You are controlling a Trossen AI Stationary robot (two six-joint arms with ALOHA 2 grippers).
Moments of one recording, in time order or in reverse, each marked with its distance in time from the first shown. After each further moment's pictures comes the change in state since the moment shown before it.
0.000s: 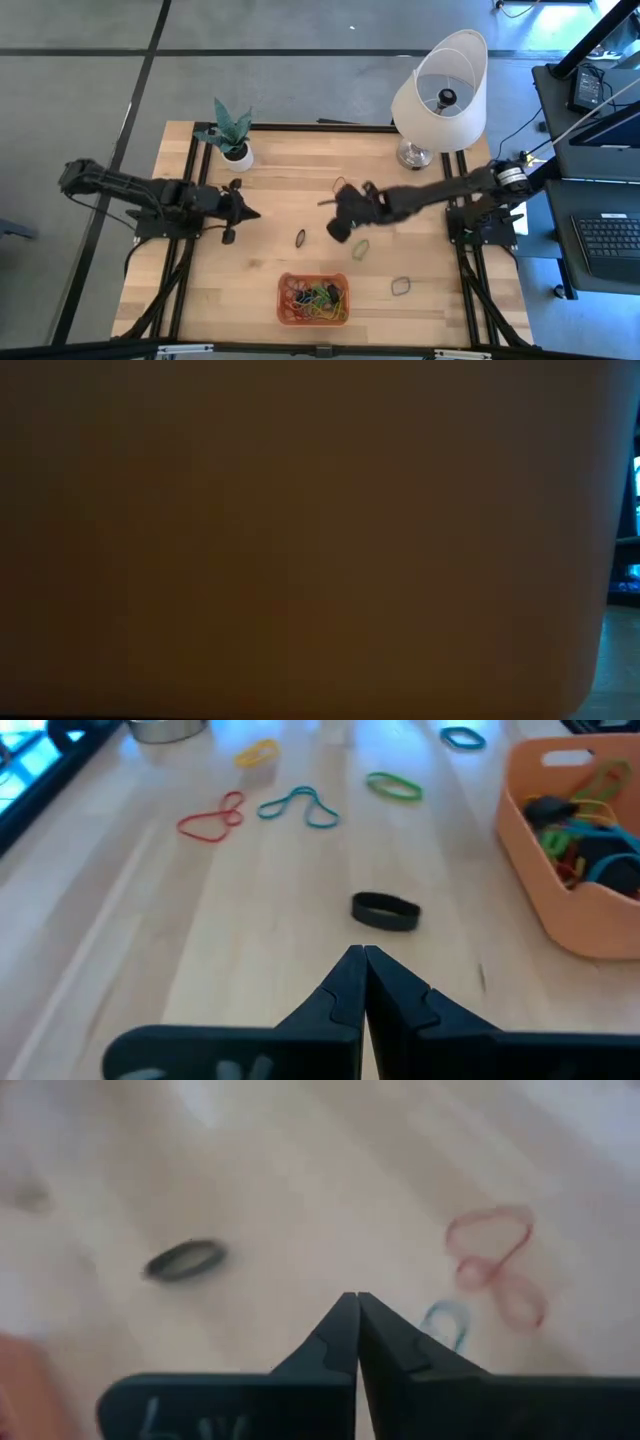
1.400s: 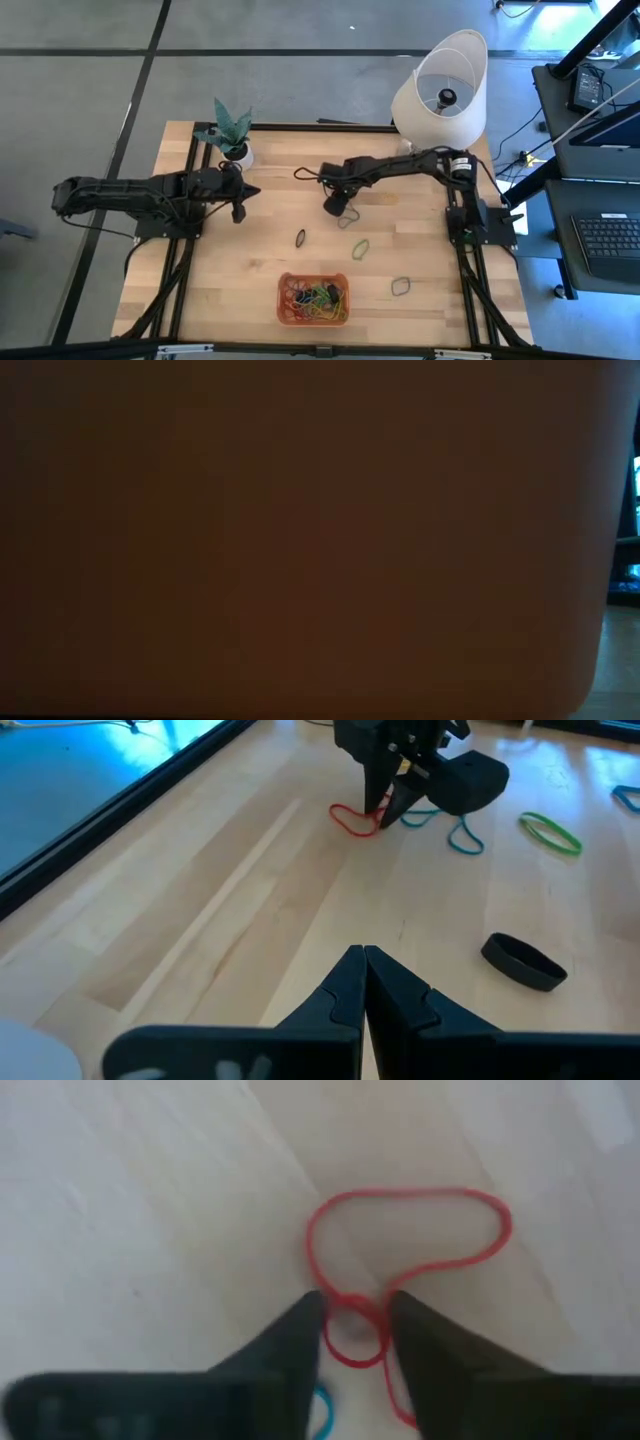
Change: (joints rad) left arm 0.296 -0.017 -0.004 0.000 -0.017 -0.109; right arm -0.348 0.415 0.122 -0.097 -0.368 -0.359
